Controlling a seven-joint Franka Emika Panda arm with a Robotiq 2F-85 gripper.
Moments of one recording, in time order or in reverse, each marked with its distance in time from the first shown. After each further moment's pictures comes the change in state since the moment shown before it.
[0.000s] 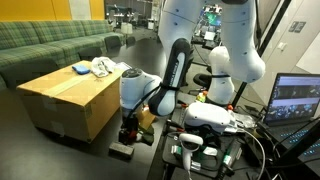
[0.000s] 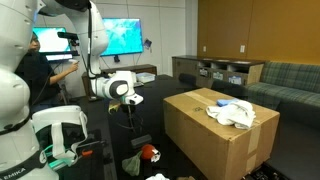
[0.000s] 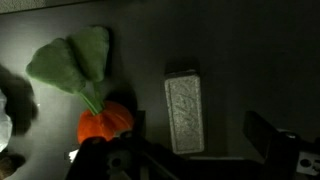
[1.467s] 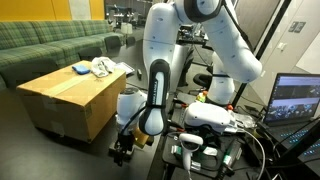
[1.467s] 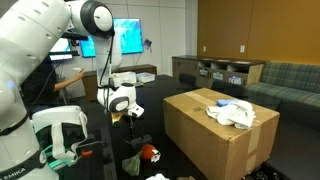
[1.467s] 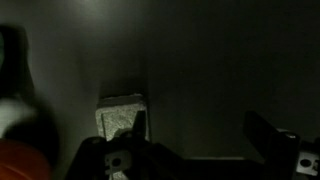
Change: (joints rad) arm -0.259 0.288 0.290 0.151 0.180 0.197 -0.299
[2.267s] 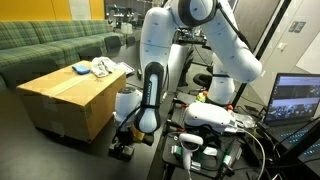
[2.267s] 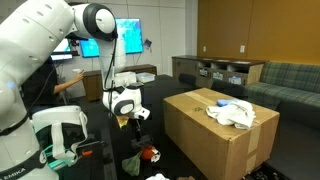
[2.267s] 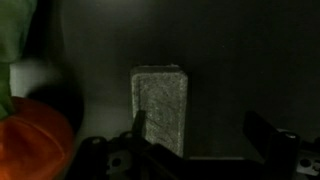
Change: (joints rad) arm 0.000 0.039 -0.068 0.037 -0.001 0.006 -0.131
